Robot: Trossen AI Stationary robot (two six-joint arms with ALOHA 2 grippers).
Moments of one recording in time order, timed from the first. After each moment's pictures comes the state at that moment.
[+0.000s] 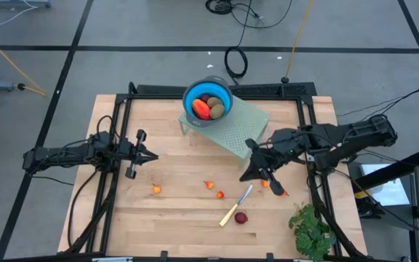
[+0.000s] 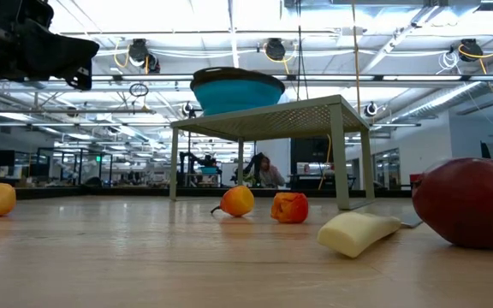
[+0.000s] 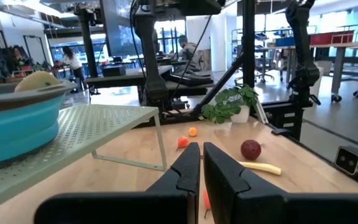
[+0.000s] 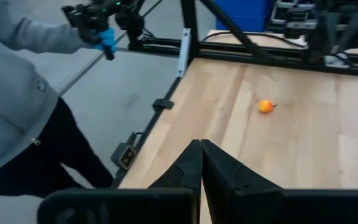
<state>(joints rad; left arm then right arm) 0.12 0.16 0.05 0.18 0.31 0.07 0.23 1.25 1.34 -0.53 -0.26 0.07</state>
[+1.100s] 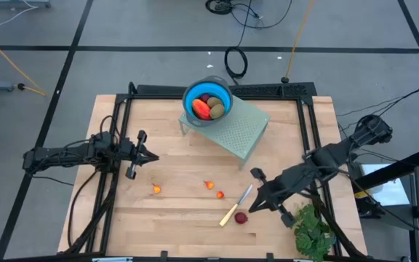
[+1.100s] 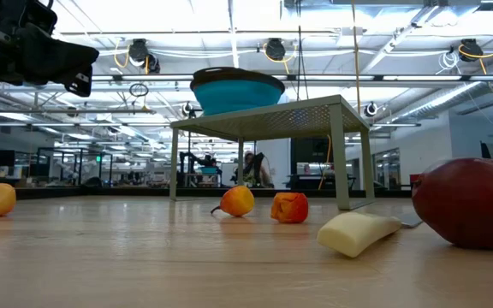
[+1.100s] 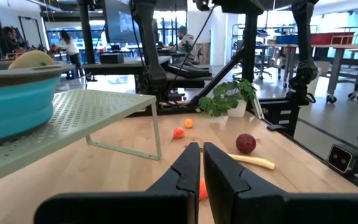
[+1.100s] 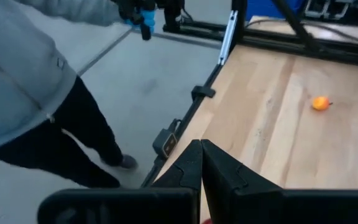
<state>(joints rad) 0.12 0.16 0.05 0.15 0.31 0.02 0.54 1.31 1.34 -0.51 -0.07 0.16</state>
